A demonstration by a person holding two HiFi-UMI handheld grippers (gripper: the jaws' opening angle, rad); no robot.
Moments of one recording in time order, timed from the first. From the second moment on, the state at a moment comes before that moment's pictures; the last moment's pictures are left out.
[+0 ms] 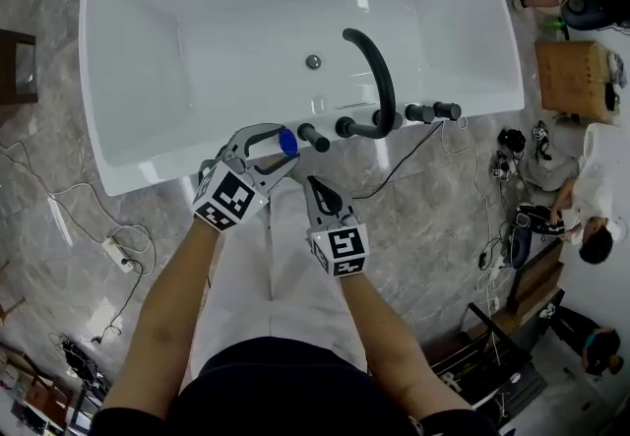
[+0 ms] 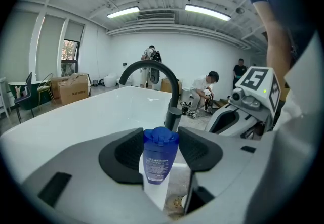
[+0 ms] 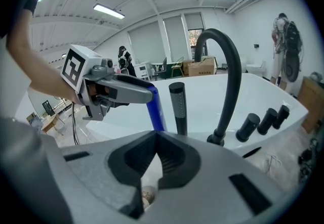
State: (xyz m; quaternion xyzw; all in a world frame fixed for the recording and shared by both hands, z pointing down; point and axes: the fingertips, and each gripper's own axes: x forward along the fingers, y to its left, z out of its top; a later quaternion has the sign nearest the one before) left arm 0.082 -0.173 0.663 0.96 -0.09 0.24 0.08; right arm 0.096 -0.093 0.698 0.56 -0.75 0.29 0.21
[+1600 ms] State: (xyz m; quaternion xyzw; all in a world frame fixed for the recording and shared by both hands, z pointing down) left arm -0.033 -0.246 0.338 0.89 -0.45 0.00 -0.04; right arm 0.098 -0.244 0.347 0.57 -0.82 0.00 0.00
